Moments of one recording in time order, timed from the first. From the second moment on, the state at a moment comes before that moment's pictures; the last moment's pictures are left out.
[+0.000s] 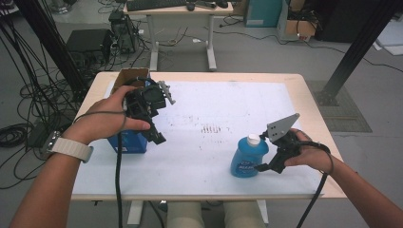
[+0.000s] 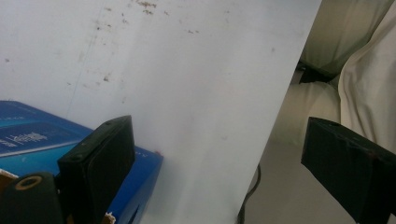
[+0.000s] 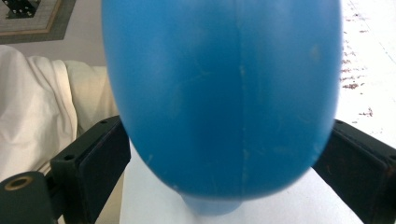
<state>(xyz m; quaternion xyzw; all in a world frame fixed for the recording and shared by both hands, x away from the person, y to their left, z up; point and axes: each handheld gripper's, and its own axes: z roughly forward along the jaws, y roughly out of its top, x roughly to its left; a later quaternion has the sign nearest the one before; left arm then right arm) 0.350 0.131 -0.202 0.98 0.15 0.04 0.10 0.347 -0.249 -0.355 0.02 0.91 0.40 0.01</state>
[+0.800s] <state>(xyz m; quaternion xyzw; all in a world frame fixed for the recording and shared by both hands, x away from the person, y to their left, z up) 0.350 0.133 -0.203 0.98 0.15 0.04 0.10 0.343 -0.245 -0.363 0.04 0.91 0.41 0.00</state>
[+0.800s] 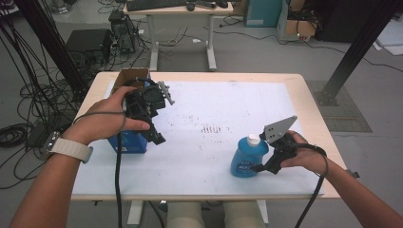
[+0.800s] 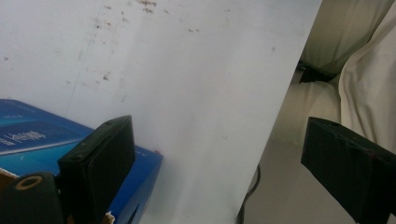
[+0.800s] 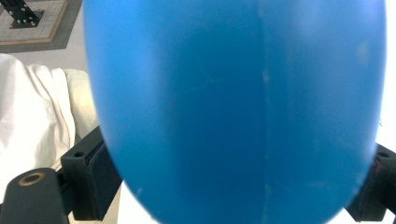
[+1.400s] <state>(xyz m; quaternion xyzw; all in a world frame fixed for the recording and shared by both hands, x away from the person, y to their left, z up) 0.350 0.134 -0.204 0.98 0.15 0.04 0.10 0.344 -0.242 -0.367 0.04 0.91 0.42 -0.01</state>
